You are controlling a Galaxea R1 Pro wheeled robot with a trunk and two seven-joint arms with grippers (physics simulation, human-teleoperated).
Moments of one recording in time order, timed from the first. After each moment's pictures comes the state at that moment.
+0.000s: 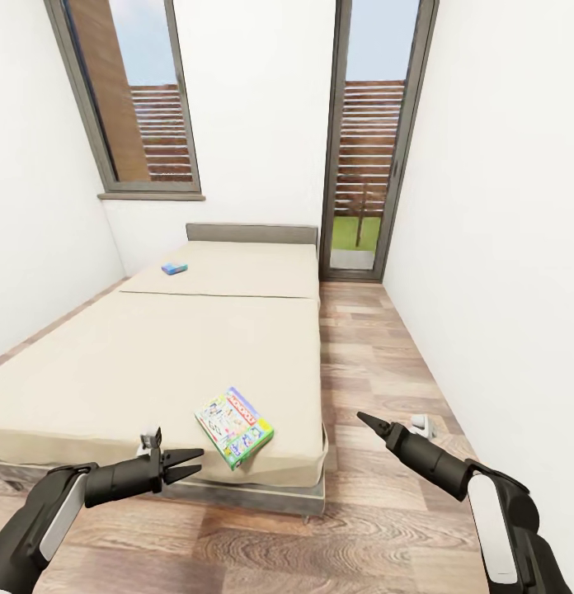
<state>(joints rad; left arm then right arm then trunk) -0.40 0.28 0.09 -1.02 0.40 1.02 -1.25 -0.28 0.07 -0.36 -1.52 -0.47 0.95 0.56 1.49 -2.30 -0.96</state>
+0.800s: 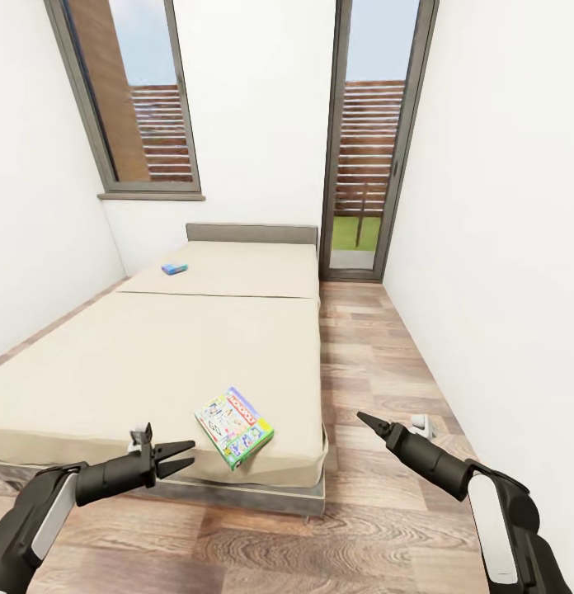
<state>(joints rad) -0.40 0.28 0.16 -1.02 0.40 1.02 -1.25 -0.28 0.07 -0.36 -1.52 -0.47 0.95 0.56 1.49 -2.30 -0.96</state>
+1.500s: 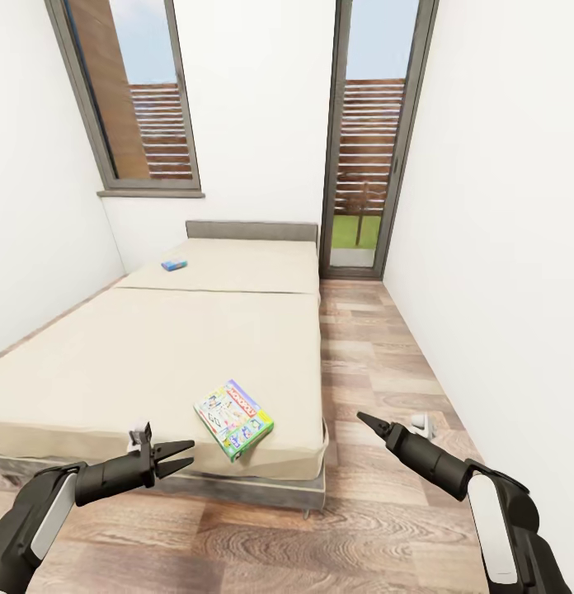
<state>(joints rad) -0.40 0.28 0.16 -1.02 0.40 1.02 -1.25 -0.28 0.07 -0.36 -1.52 -0.46 0.95 0.56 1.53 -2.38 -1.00</state>
